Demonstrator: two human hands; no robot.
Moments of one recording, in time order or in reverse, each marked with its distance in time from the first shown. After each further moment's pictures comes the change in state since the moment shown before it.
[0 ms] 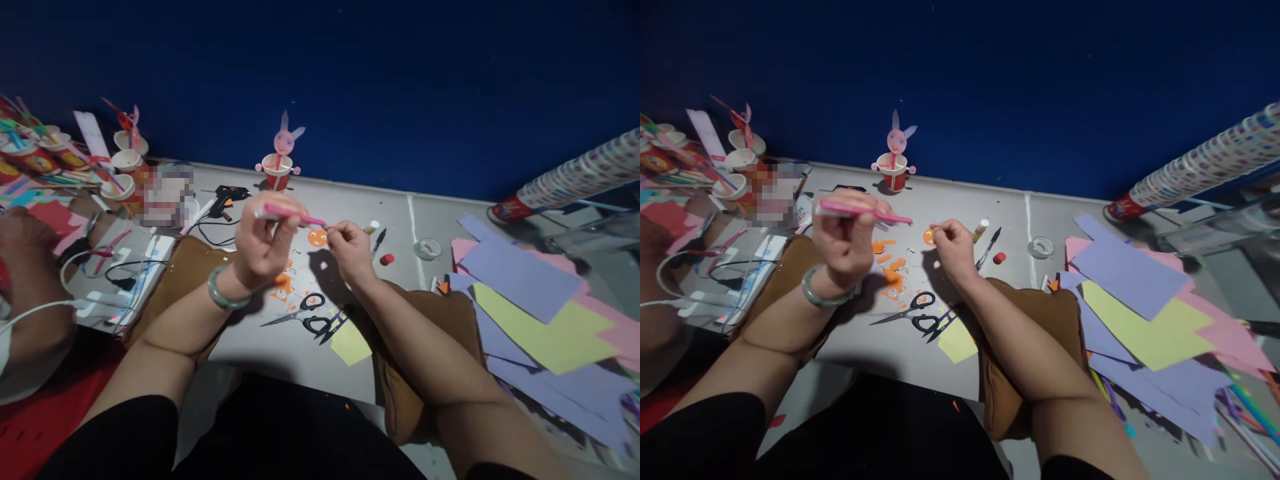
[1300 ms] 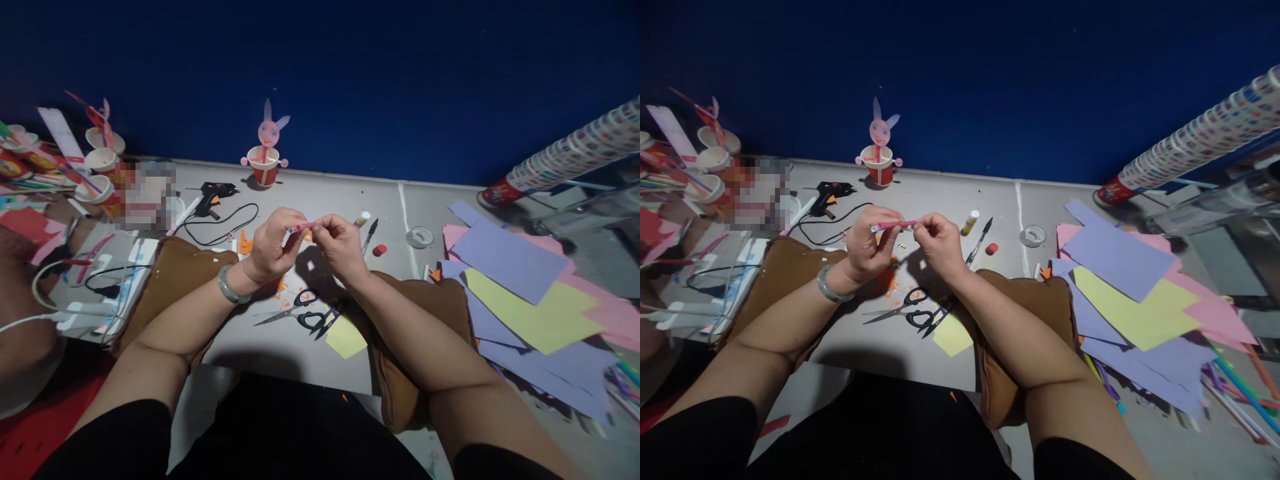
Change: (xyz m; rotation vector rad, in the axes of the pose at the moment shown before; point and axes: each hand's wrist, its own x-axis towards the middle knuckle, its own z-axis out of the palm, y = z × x) left_hand -0.012 -0.031 0.016 0.207 -0.174 0.386; right_hand -0.008 -0.016 -0.002 -0.049 -0.139 -0.113
